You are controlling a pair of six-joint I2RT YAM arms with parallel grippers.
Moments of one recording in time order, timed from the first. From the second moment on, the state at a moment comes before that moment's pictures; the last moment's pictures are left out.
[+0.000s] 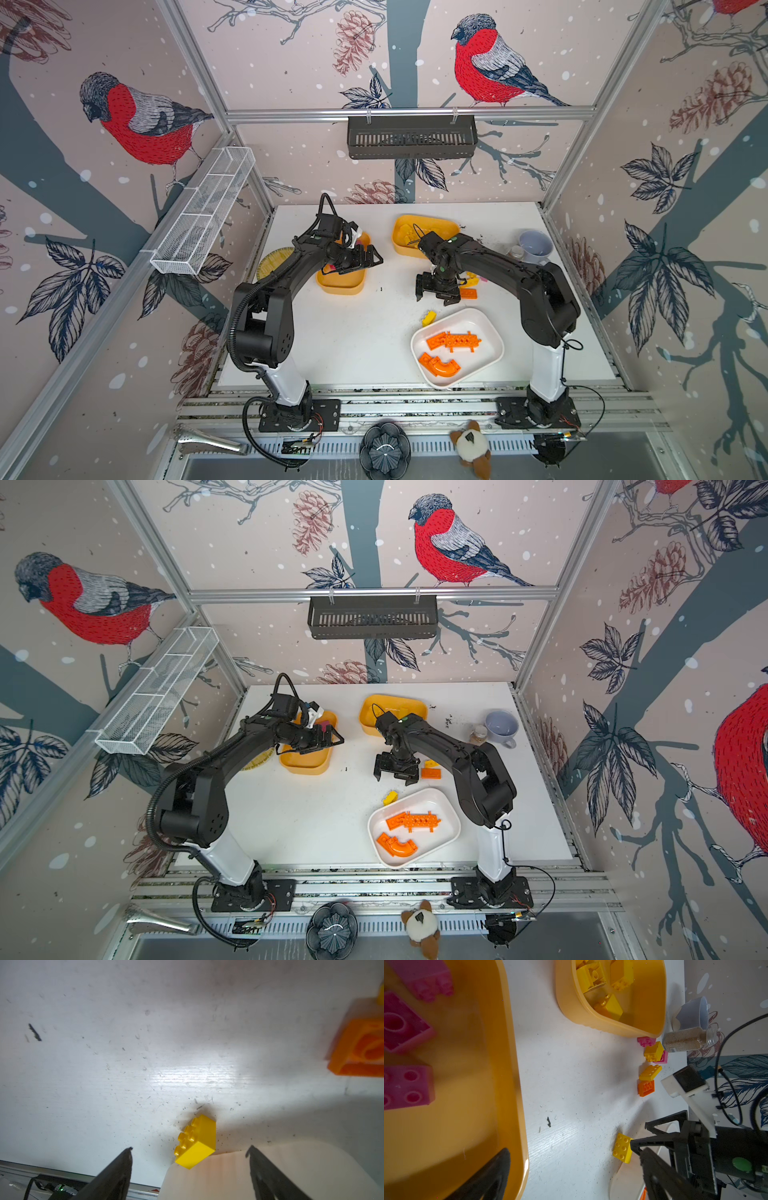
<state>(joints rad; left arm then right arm) -0.19 1.72 1.27 -0.60 0.60 -0.26 0.67 1.98 1.54 -1.08 -0.23 0.72</state>
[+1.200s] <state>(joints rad) -0.18 1.68 1.20 -0.62 0.60 -0.23 0.74 2.07 1.55 -0.97 -0.39 0.71</state>
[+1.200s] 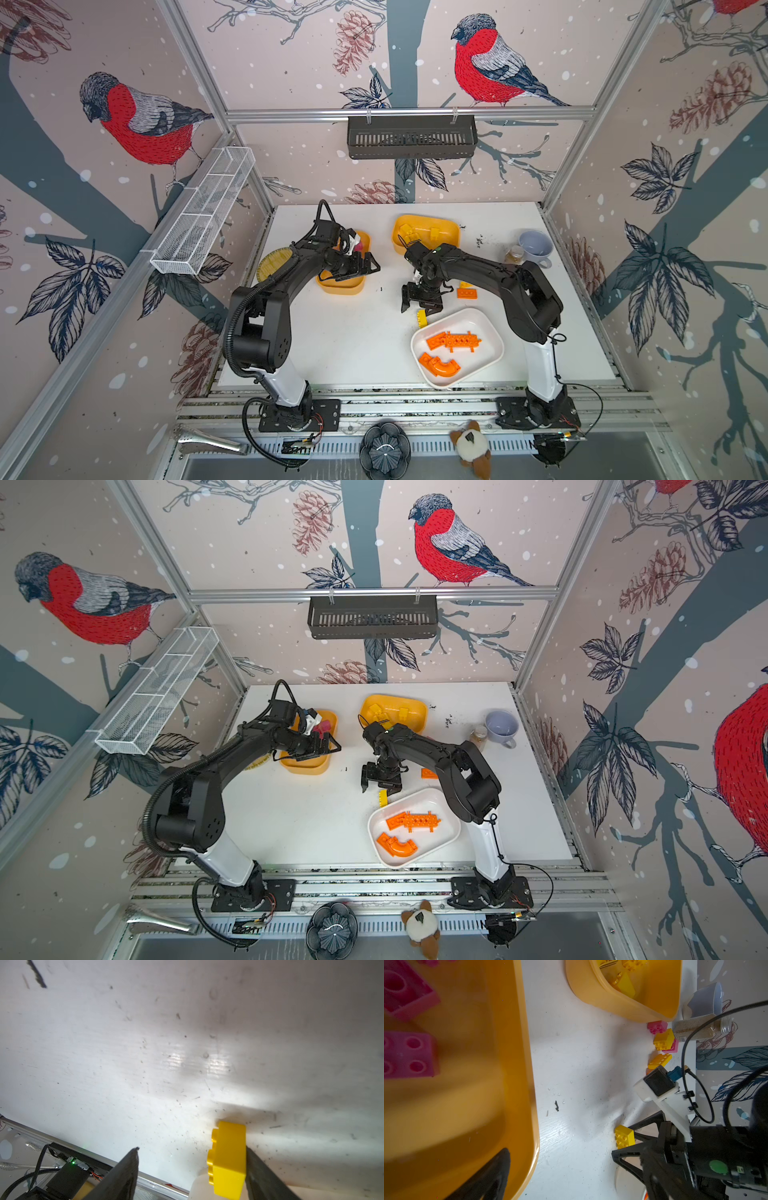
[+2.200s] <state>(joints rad) -0.17 1.66 1.19 -0.63 0.60 -0.20 0.77 2.13 1.67 -1.13 -0.15 0.70</state>
